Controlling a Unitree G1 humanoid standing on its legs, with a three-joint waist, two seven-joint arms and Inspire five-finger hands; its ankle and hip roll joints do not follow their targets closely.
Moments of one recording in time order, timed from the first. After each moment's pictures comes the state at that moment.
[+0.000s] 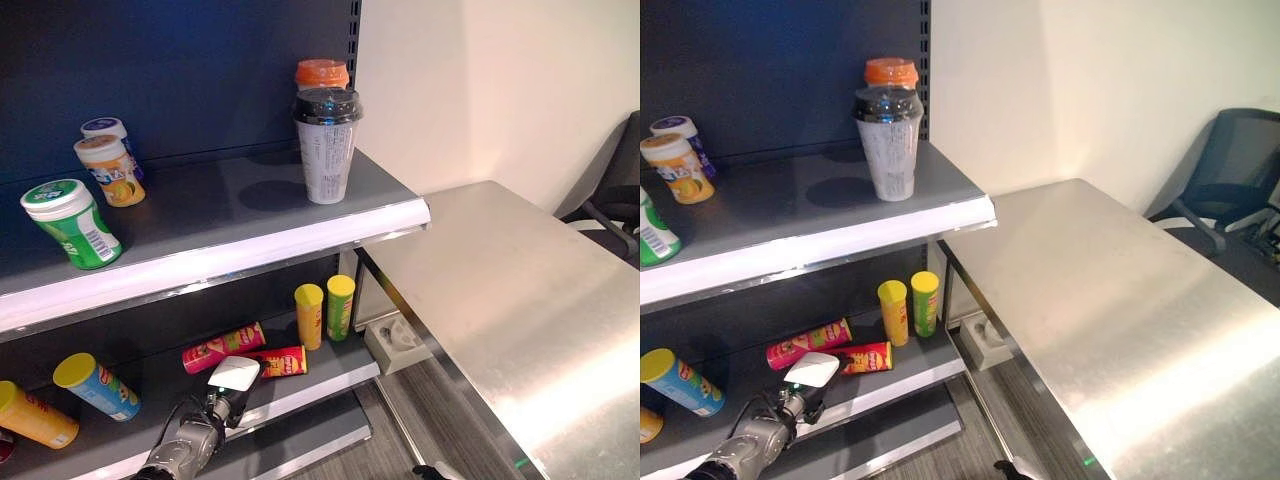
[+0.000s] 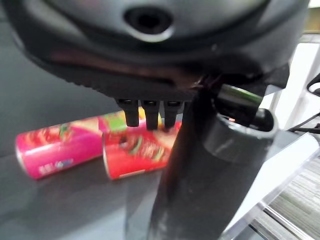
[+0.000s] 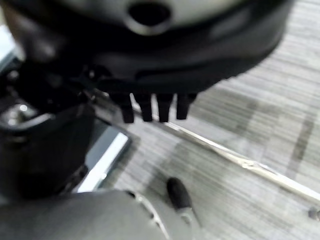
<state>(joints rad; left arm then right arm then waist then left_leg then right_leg) -0.14 0.46 -0.56 0.86 0.94 -0.05 0.39 0.06 -0.30 0.47 1.16 -0.41 -0.12 -0.16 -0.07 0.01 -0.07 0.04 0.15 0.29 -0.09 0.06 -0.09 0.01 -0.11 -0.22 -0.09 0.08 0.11</state>
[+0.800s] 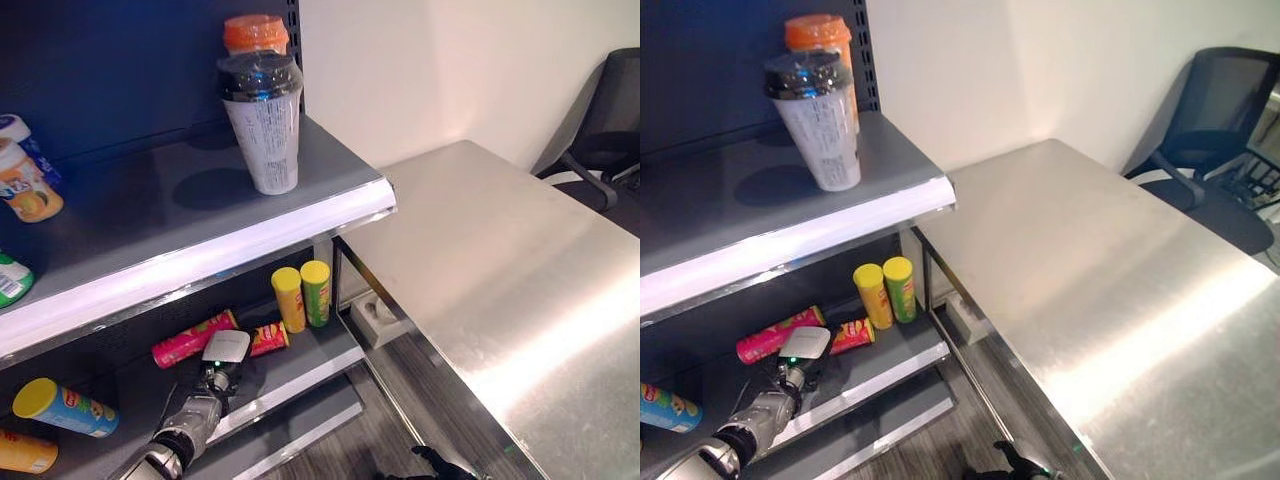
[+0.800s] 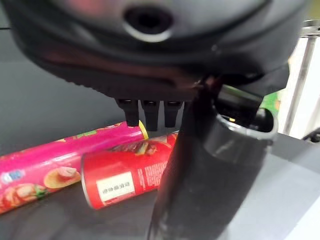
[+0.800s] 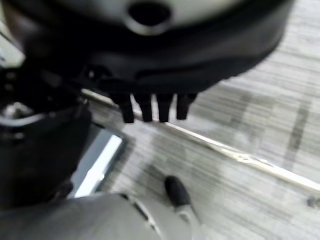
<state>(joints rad) -0.36 0.42 -0.60 1.07 0.81 0.01 0.49 0.03 -0.34 0.50 1.12 -0.38 -0.16 -0.18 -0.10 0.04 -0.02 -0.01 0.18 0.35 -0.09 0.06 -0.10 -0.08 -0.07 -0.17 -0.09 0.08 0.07</state>
